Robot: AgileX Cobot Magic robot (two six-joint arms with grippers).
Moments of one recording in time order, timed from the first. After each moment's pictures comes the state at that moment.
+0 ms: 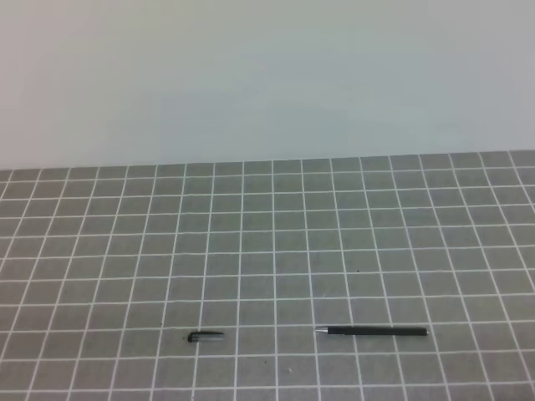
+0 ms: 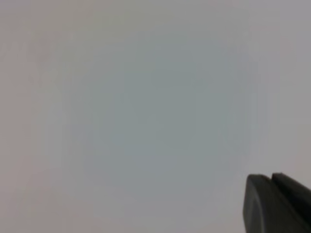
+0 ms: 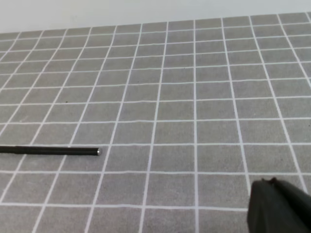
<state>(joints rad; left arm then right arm) -0.06 -0.03 0.04 -0.07 -0.35 -0.10 0.09 -0.02 0.00 0.05 0.30 -0.01</state>
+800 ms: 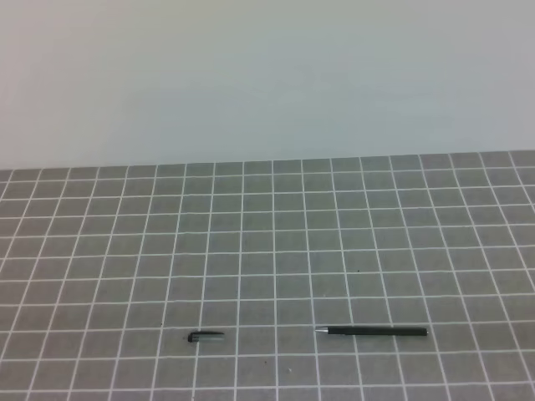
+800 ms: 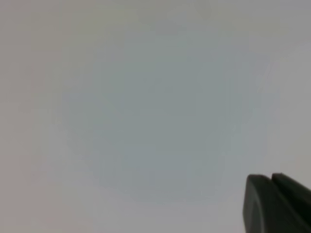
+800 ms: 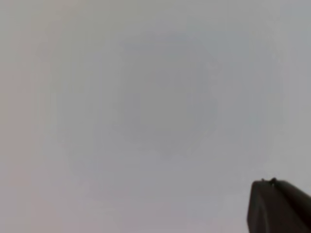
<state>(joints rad) -0.06 -0.03 0.04 -0.07 -0.66 -0.13 0.09 -0.01 0.00 0.05 -0.30 -0.01</state>
